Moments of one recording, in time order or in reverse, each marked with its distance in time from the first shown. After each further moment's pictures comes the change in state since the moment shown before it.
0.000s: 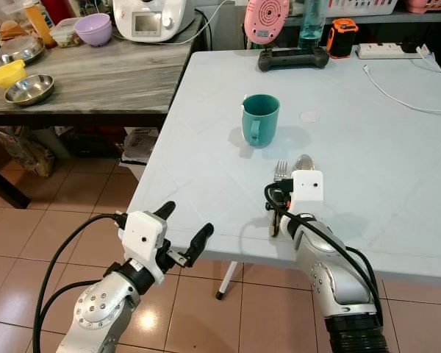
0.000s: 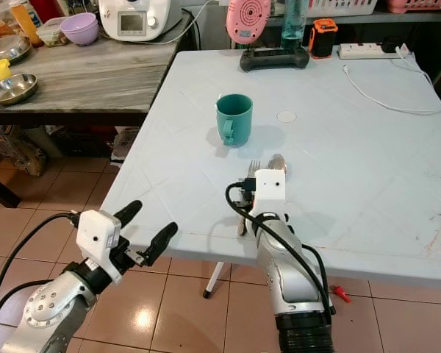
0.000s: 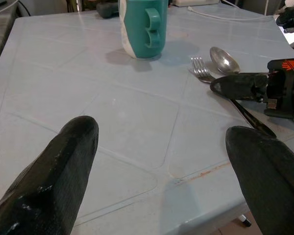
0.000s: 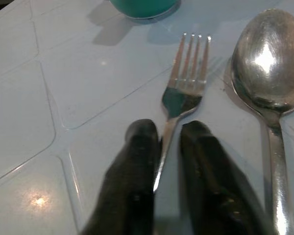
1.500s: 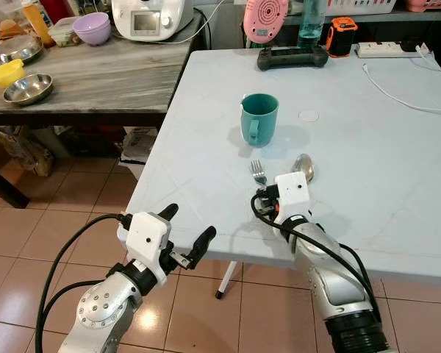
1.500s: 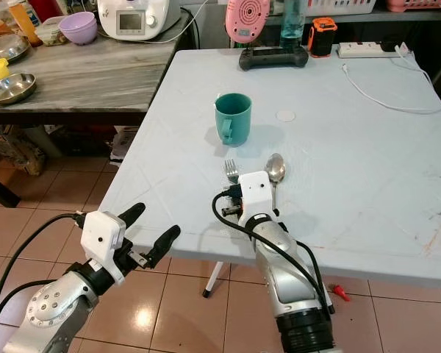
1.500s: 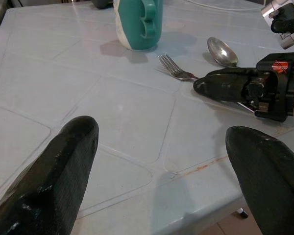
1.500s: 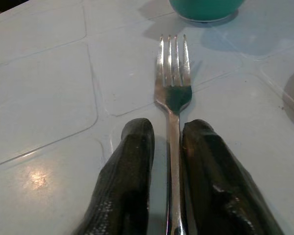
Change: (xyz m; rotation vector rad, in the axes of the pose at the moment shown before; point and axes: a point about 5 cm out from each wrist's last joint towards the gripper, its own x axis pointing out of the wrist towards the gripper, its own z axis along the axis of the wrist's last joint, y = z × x) left arm 0.002 -0.002 -0.002 0.004 0.029 -0.011; right arm 0.003 0.014 -0.006 -0.151 -0.043 0.164
